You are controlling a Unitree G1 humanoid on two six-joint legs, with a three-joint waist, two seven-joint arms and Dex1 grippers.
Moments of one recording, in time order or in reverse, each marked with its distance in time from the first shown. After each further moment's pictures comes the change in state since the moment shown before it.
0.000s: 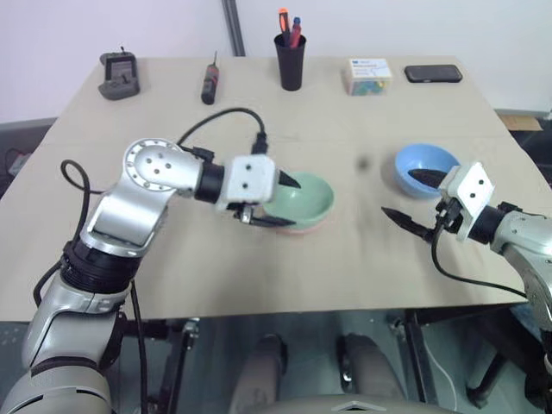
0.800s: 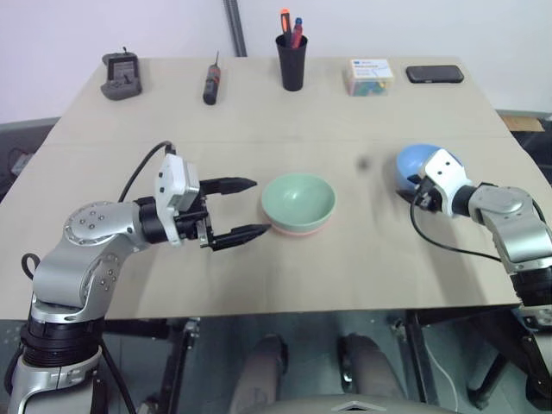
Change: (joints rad) left arm 0.445 0.016 0.314 -0.128 -0.331 0.085 0.141; right arm -0.287 0.033 0.178 0.475 -0.162 -0.060 0.044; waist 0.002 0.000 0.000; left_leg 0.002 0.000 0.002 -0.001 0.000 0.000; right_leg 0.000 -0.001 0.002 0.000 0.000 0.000
